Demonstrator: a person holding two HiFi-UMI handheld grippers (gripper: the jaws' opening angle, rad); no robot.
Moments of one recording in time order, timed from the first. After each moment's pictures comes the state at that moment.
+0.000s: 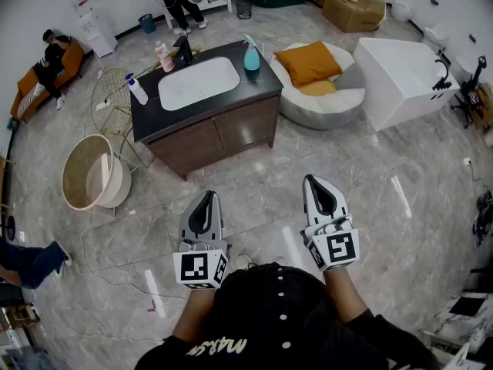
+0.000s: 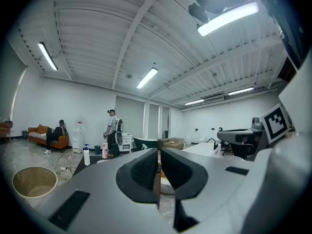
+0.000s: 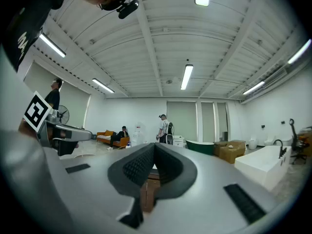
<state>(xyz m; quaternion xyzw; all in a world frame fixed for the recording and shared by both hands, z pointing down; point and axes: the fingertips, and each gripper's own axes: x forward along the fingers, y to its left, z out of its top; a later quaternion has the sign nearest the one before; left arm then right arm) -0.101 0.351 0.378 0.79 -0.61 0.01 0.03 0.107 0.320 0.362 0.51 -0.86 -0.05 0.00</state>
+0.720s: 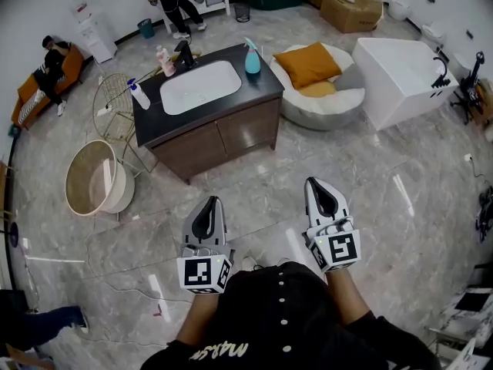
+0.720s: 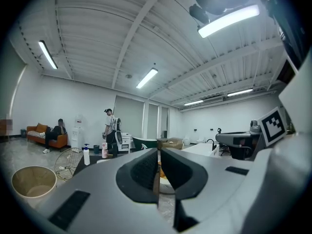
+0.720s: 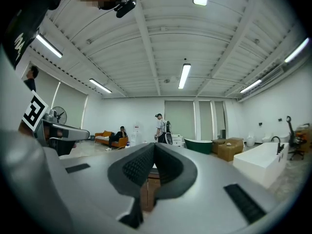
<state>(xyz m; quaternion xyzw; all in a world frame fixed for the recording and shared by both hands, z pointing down) -0.110 0.358 0.375 0.79 -0.61 0.00 0.04 0.099 0.324 0.365 0.52 -0.85 -0.03 0.00</state>
